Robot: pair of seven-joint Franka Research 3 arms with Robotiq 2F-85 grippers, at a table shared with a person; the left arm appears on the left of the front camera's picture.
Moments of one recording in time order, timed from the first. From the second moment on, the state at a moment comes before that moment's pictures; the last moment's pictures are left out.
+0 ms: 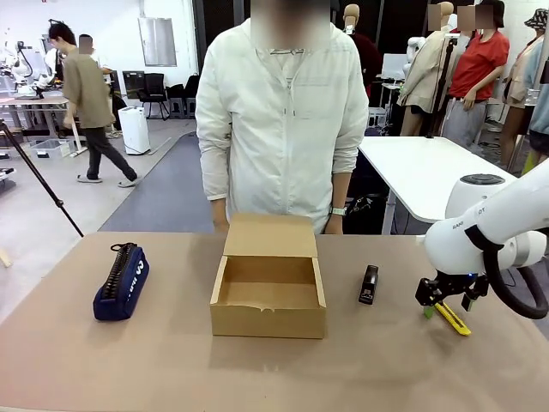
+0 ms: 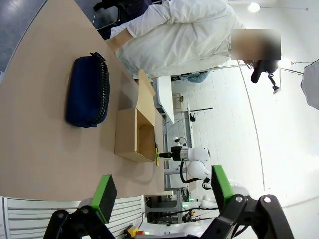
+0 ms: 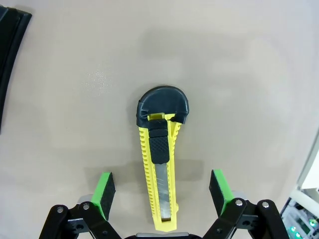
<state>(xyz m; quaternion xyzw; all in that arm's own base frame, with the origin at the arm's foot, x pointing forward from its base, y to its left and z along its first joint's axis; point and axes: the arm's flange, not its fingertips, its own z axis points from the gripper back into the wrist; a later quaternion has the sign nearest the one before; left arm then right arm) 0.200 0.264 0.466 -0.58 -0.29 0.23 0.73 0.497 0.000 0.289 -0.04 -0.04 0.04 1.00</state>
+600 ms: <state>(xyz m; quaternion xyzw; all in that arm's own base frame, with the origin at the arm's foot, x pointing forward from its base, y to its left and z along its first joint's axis) 0.200 0.264 0.466 -0.58 -0.29 0.23 0.73 0.497 0.000 0.294 -0.03 -0.04 0.03 1.00</state>
